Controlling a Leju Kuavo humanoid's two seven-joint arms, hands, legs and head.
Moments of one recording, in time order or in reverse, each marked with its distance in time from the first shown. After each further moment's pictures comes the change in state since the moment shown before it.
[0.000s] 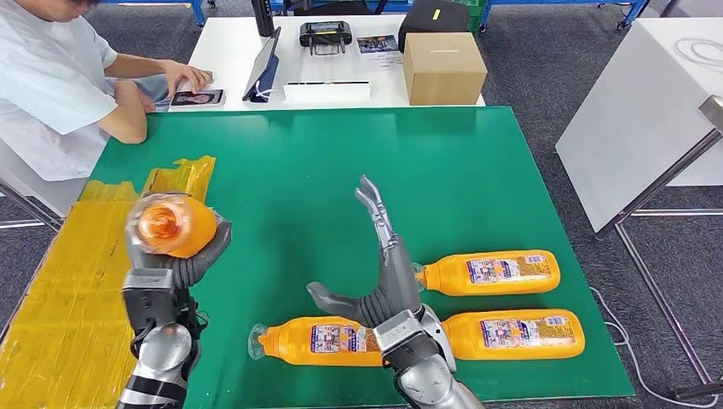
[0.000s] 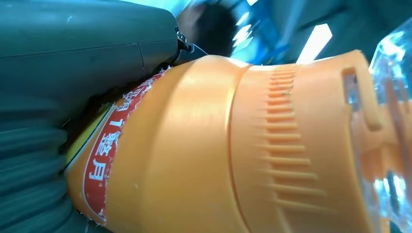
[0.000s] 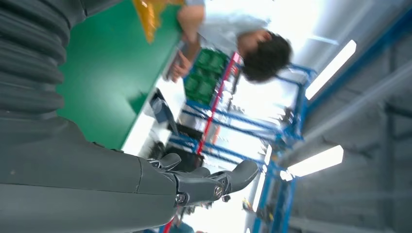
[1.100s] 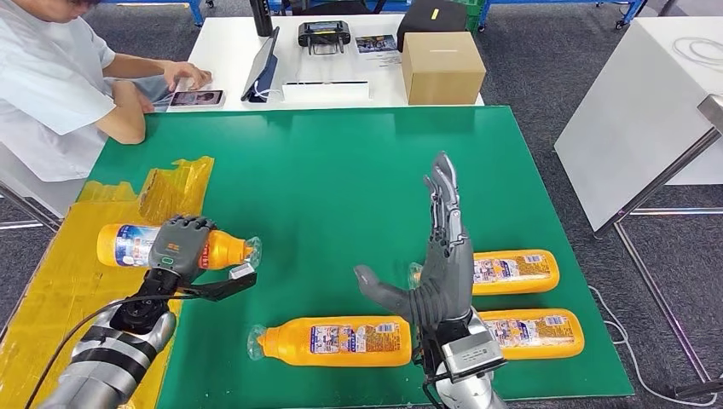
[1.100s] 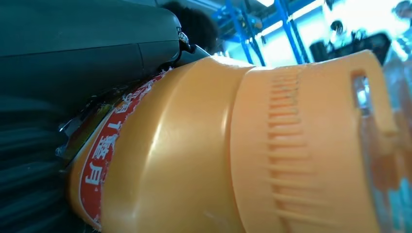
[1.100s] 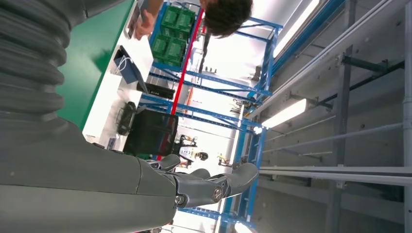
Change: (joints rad) left arm -0.266 0.283 -0.140 0.596 -1.086 -0.175 0.564; right arm 0.059 -0.023 -0.082 -0.229 -0.001 -0.024 0.004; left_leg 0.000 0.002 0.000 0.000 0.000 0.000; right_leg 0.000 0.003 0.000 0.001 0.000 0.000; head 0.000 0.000
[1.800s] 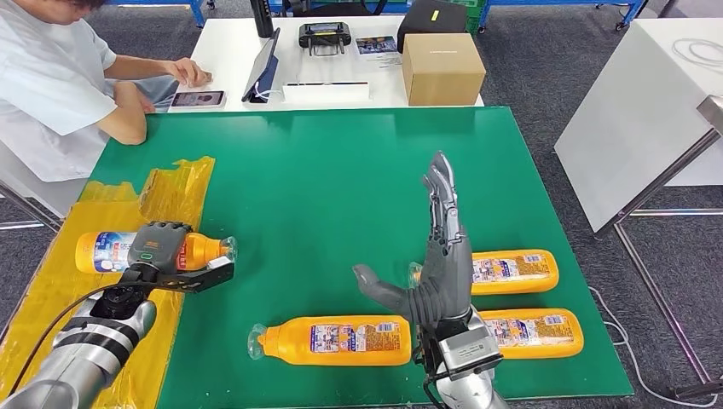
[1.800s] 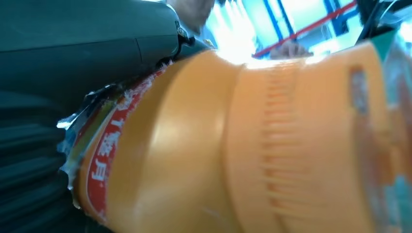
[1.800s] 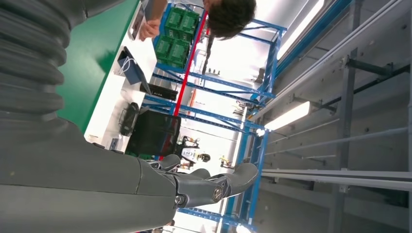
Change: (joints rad) left arm -0.100 0.040 0.019 0.212 0.123 -0.091 -0.038; right arm 0.000 0.000 -0.004 0.000 0.012 0.016 0.019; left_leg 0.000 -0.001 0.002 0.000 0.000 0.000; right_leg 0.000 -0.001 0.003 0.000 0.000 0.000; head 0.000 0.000
